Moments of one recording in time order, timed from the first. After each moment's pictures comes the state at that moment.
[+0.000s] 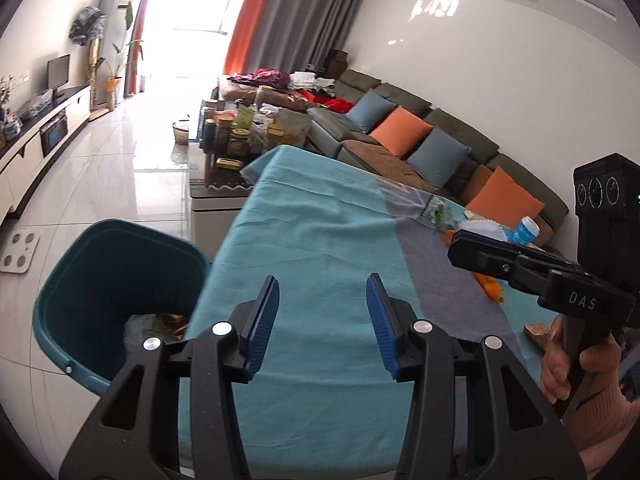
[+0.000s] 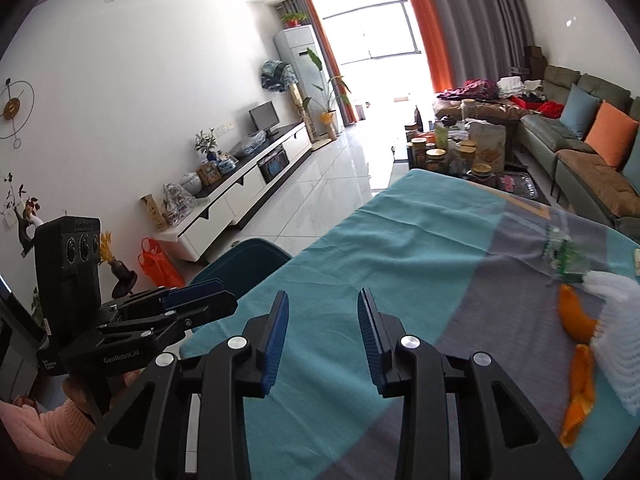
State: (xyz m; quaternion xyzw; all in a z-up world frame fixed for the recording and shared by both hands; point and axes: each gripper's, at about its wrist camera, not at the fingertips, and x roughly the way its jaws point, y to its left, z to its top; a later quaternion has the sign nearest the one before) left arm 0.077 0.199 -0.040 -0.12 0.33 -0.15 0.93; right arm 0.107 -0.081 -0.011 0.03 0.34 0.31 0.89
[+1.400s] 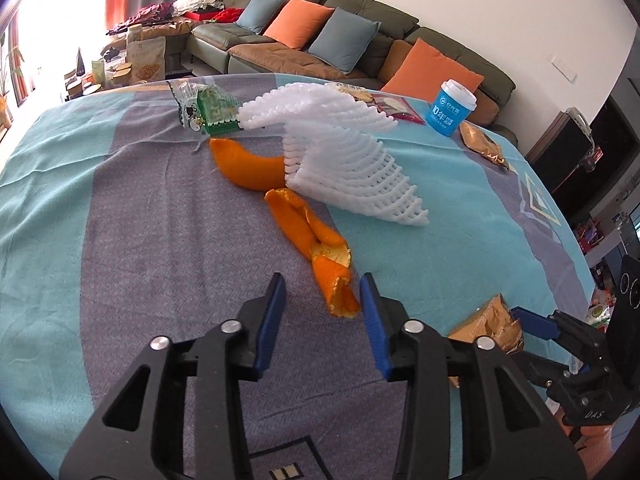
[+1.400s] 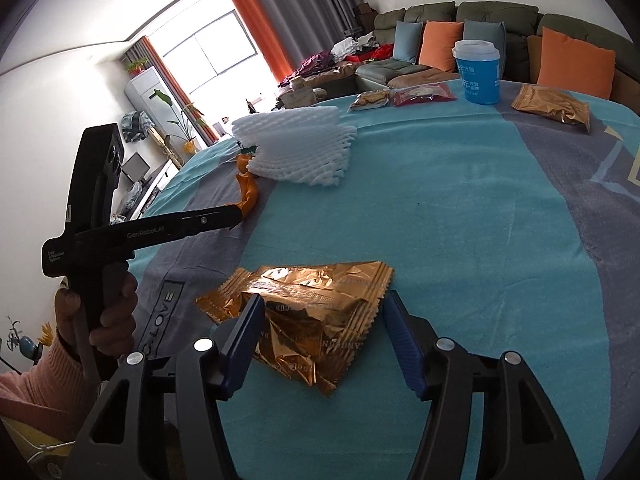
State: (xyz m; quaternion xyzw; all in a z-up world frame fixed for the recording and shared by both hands) left arm 0.161 -0.091 -0.091 -0.01 0.46 -0.30 0.83; right arm -0.002 -0.340 -0.095 0.16 0.40 0.09 0.90
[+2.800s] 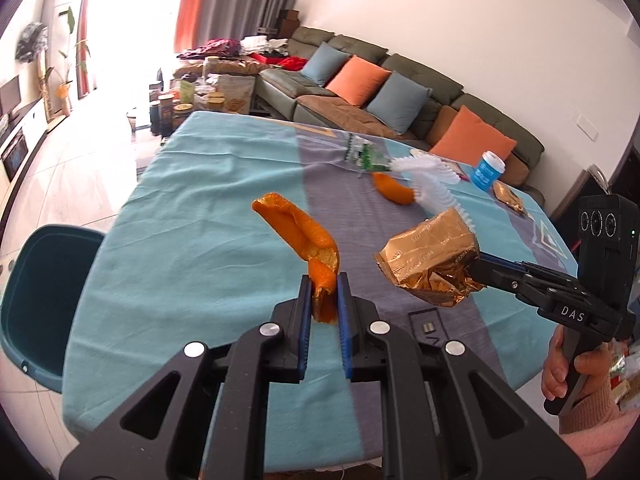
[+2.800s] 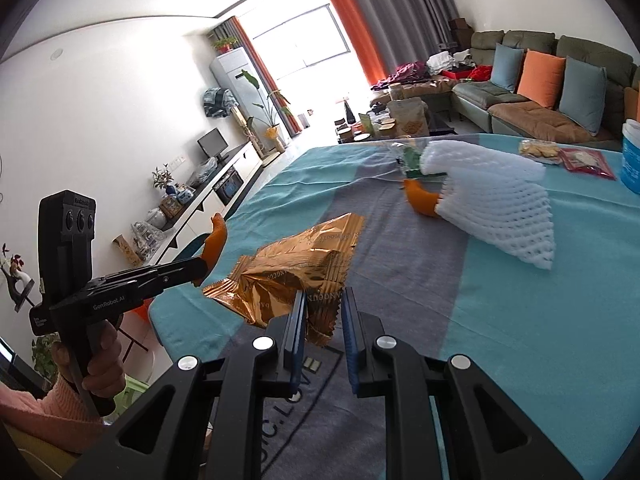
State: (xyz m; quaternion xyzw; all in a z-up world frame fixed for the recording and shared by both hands) left arm 0.070 0.104 -0.039 -0.06 0.38 -0.21 0.90; right arm 0.051 -0.212 -0.056 0.11 0.36 0.24 0.89
